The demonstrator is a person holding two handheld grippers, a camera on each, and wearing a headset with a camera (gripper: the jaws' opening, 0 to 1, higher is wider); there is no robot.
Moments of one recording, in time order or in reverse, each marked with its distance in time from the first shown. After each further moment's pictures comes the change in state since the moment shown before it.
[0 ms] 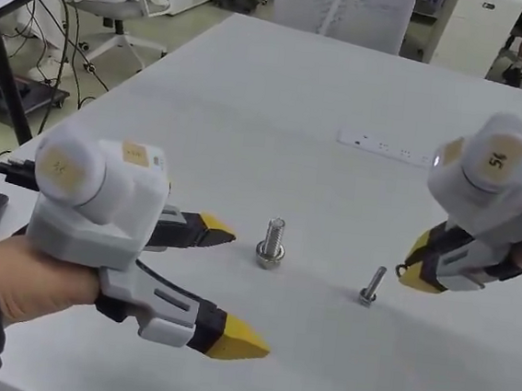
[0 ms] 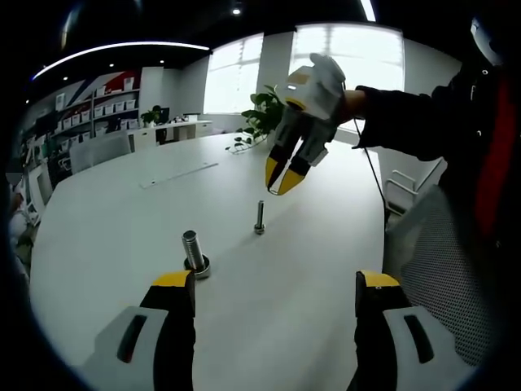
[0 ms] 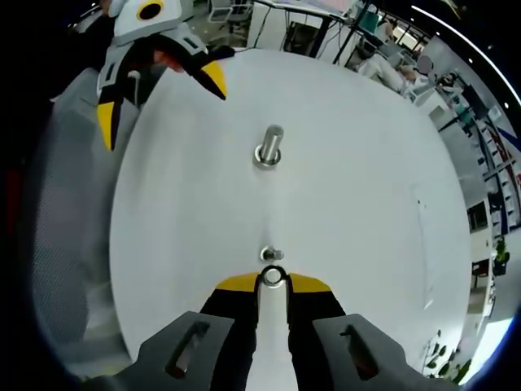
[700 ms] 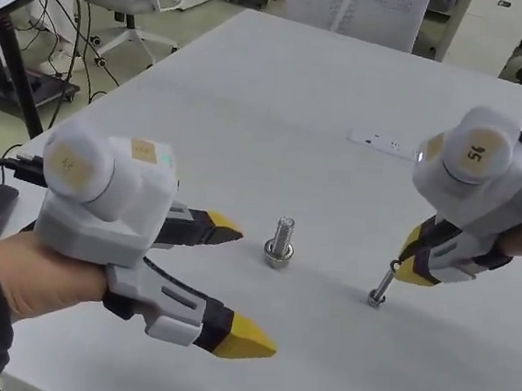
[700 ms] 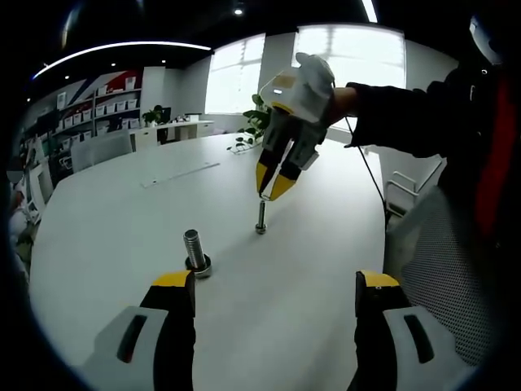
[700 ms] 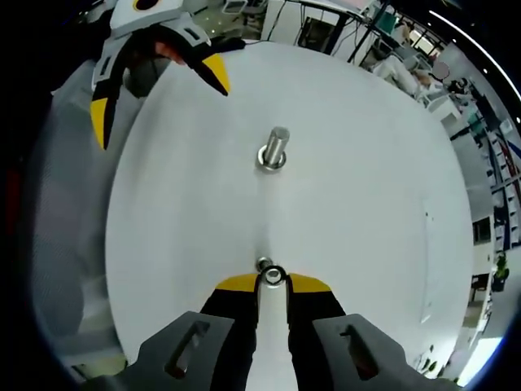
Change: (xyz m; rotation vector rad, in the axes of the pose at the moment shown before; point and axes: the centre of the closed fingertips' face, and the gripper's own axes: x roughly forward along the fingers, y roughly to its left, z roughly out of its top) left arm 0.001 0.001 0.000 -0.006 -0.003 0.004; right arm 0.016 -0.006 0.005 -0.061 0.041 0.041
